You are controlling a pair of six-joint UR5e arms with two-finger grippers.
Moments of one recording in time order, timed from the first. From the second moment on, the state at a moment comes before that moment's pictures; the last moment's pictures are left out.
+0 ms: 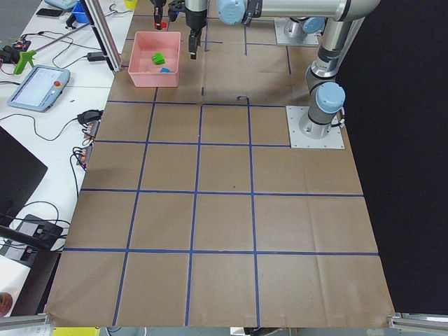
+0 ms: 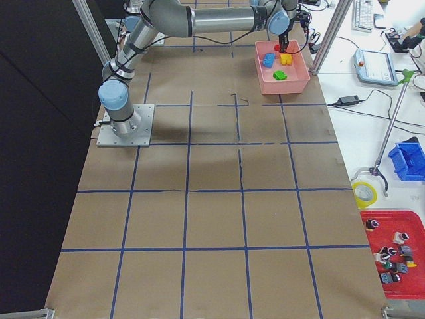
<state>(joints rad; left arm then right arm) -1.55 -1.64 -1.51 -1.49 1.62 0.15 1.79 -0.82 0.88 -1.80 -1.52 0.21</state>
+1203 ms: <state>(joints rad) -1.55 -1.55 -1.58 -1.51 1.56 0.16 1.81 -0.75 0.82 -1.83 -1.52 0.20</state>
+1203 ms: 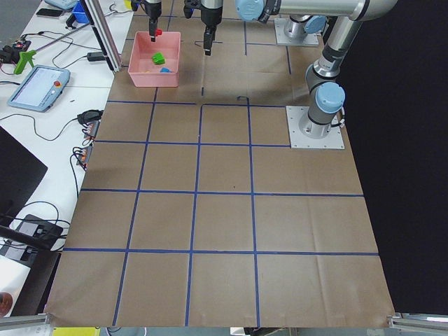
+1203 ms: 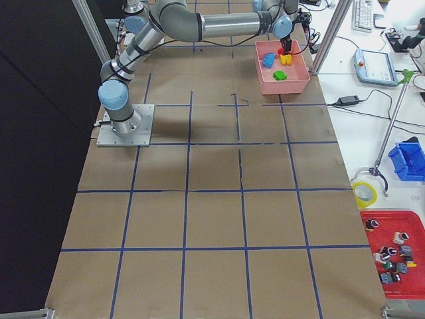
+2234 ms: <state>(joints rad) -1.55 -1.55 -1.58 -1.51 1.57 0.16 1.77 -0.95 0.84 -1.65 -1.54 0.20</state>
